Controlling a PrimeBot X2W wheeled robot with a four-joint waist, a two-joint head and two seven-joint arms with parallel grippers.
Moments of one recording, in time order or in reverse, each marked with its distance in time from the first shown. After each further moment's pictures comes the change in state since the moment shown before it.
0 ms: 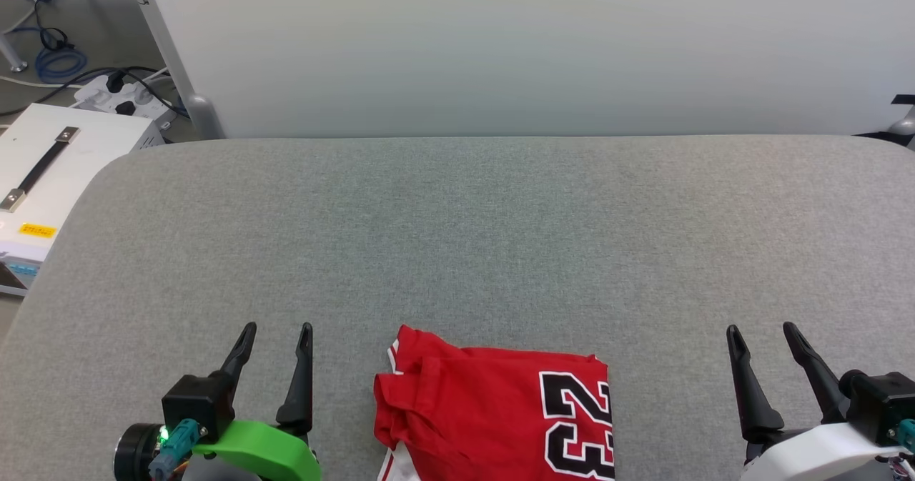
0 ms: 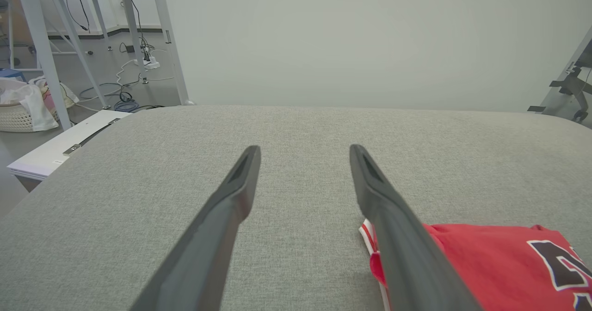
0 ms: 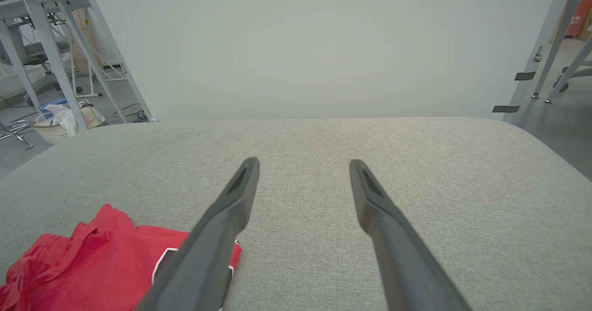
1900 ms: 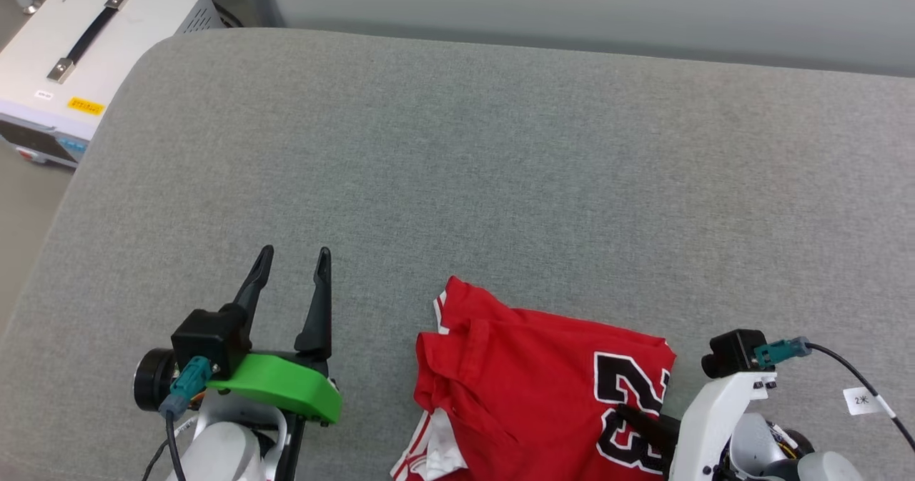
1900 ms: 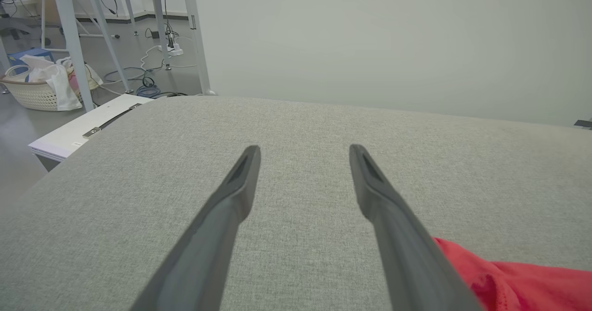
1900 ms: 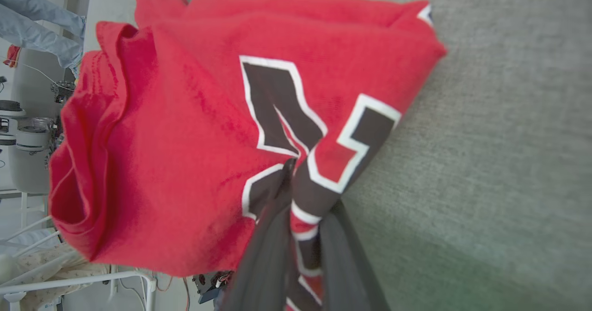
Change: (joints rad) left arm -0.145 -0.121 0.079 0.058 0.091 -0.107 -0.008; right arm -0.194 -0.067 0.196 0.271 0.499 0.001 0.653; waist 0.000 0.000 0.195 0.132
